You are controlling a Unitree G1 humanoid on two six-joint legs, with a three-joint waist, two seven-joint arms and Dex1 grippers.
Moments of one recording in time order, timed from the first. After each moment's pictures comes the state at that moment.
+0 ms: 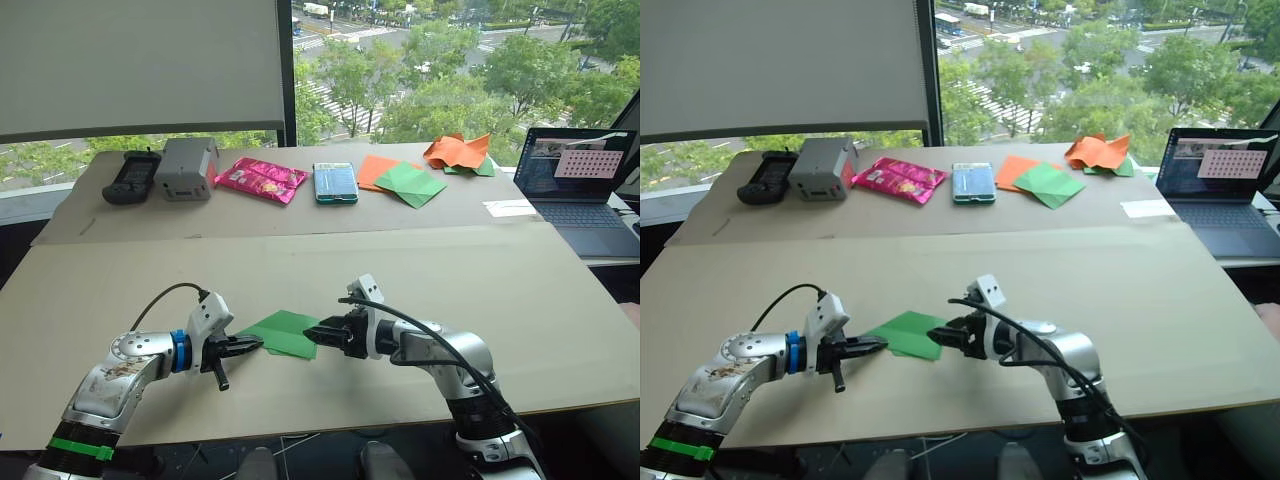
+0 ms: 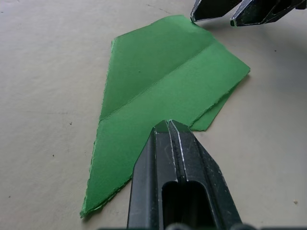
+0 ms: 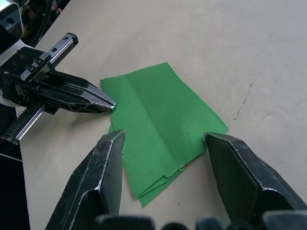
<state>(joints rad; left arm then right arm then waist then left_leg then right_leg) -0.11 0.72 -0.06 -0.10 -0.38 0.50 -1.00 -0.37 -0.17 0.13 -0.15 0.43 1.06 0.65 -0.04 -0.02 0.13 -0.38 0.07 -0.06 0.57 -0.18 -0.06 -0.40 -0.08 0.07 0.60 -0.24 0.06</state>
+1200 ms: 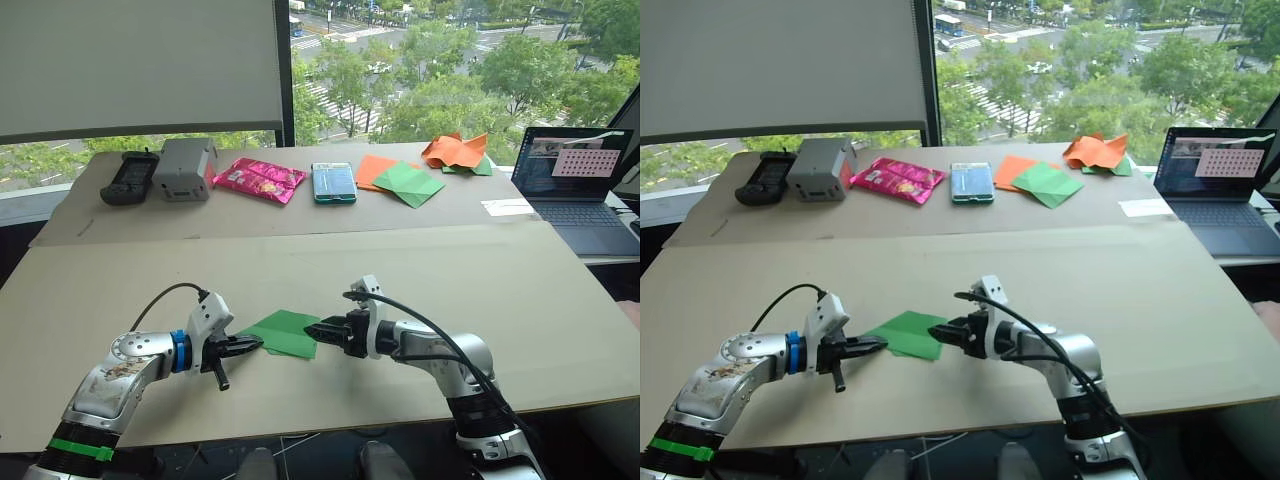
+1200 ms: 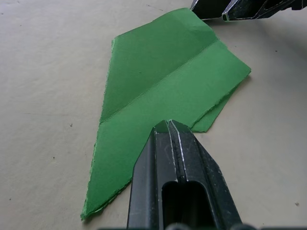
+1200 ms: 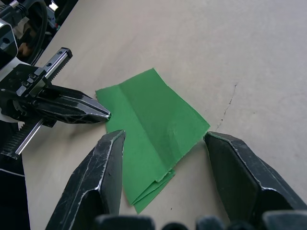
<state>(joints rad) -0.11 0.72 -0.05 -0.11 -0.38 0.50 -0.99 -0.37 -0.16 0.11 -0.09 0.50 1.03 0.59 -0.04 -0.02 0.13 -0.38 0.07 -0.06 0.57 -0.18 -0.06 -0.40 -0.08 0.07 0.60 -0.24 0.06</state>
